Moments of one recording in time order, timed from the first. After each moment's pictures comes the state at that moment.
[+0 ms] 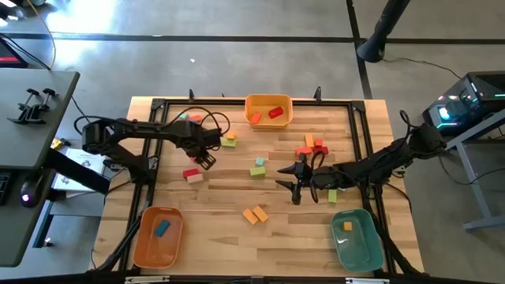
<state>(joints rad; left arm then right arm) 0.27 1.48 0.91 -1.01 -0.19 -0.57 0.27 1.39 0.46 0.59 0.42 0.24</state>
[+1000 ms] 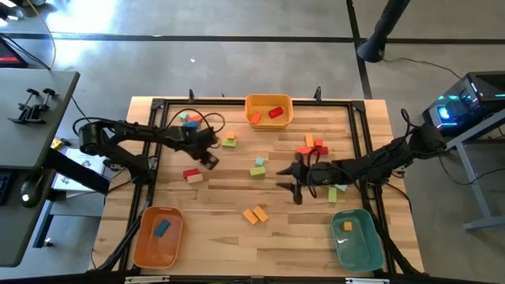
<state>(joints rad) 0.33 1.45 0.65 -0.48 -0.04 -0.54 0.20 1.39 0.46 0.55 0.22 0.14</state>
